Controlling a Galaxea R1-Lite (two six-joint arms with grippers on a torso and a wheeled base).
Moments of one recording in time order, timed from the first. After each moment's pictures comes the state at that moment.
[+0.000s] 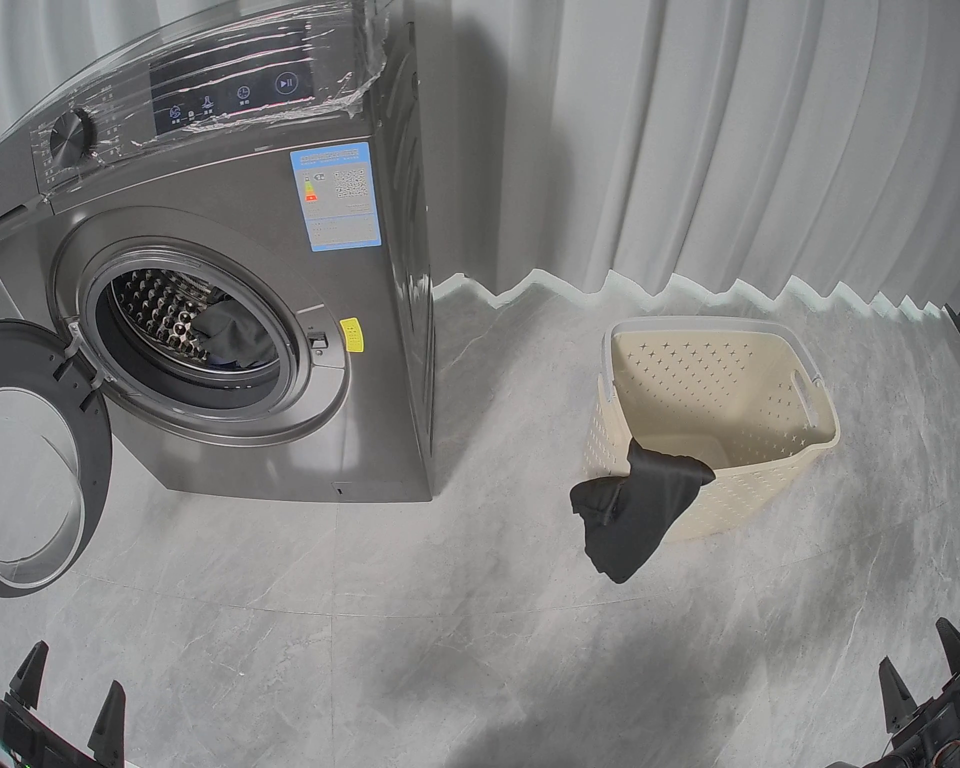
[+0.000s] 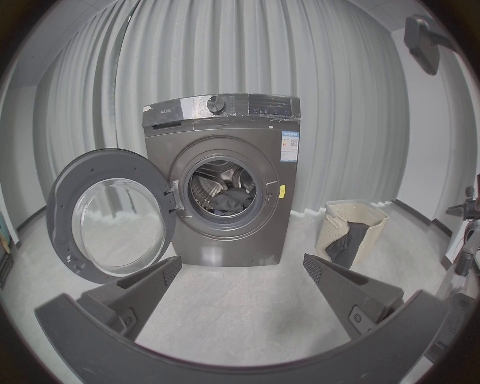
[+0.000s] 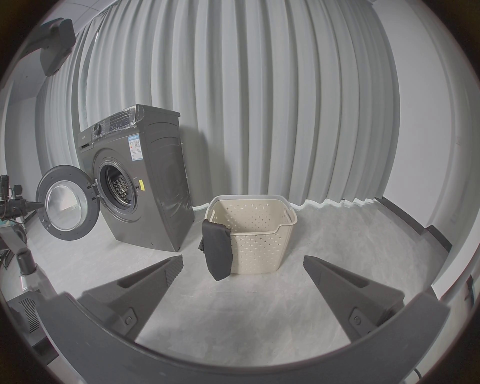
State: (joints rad) left arm 0.00 0.01 -0.02 -0.02 -0.01 0.00; right arm 0.00 0.01 -0.02 0.03 0.03 -0.01
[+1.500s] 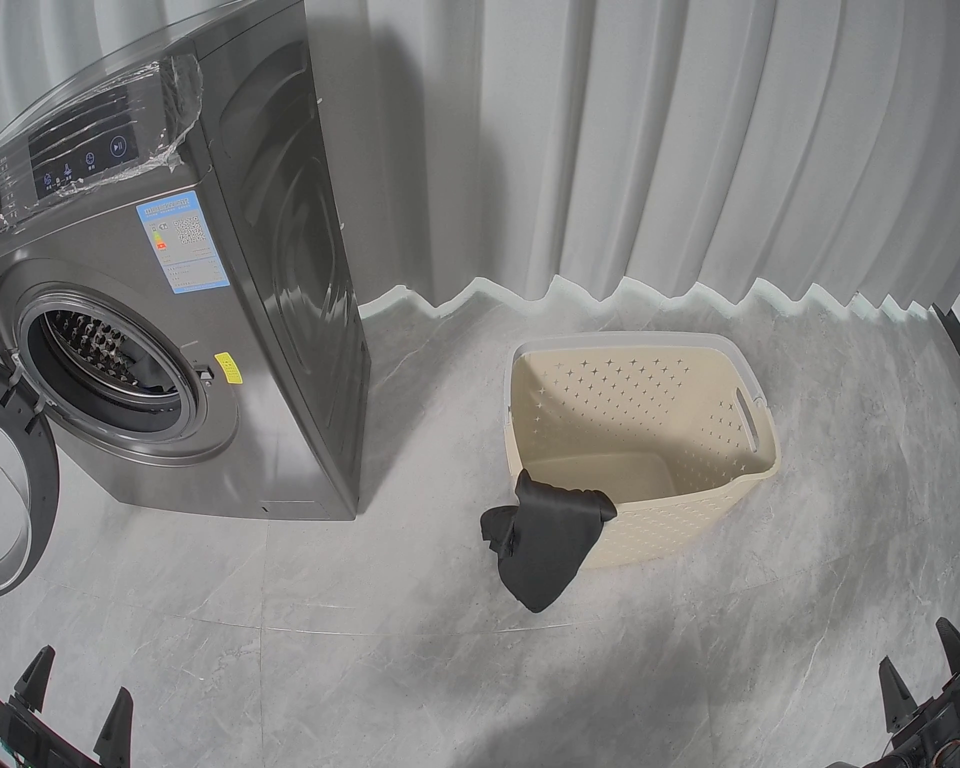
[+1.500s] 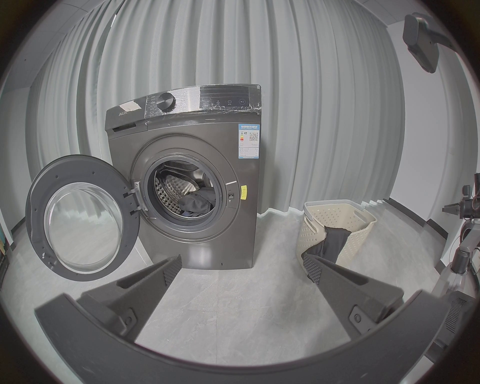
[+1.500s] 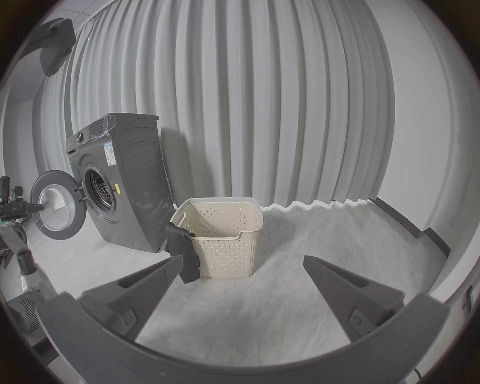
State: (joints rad) left arm 0.00 0.01 -0.02 0.01 -0.02 0.01; right arm 0.00 0.01 -0.02 0.03 0.03 -0.01
